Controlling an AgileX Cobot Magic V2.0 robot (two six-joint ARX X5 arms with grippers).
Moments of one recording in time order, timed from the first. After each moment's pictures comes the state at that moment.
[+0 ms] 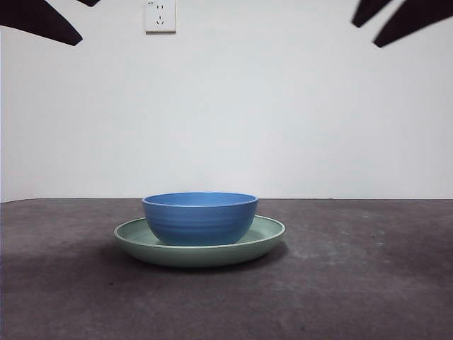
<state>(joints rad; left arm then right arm) -0.54 0.84 0.85 -0.69 0.47 -0.04 0.54 0.86 0.91 -0.75 -0.31 0.14</state>
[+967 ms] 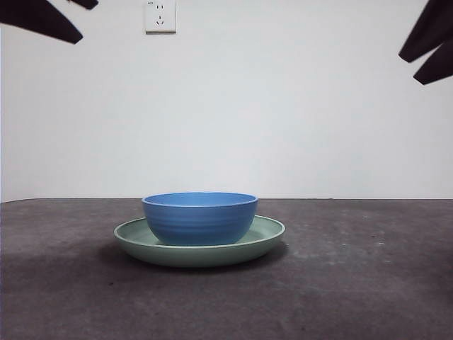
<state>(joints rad) -0.54 0.84 0.85 -0.69 0.47 -0.04 0.55 0.68 0.70 -0.74 -0.39 0.14</state>
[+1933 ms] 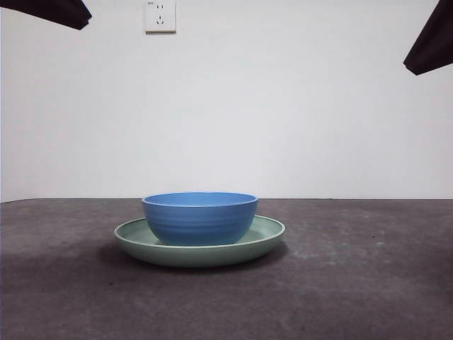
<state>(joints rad) -0.53 0.82 0.85 -0.69 0.46 -0.03 0.55 0.68 0.70 -0.73 -0.39 0.14</state>
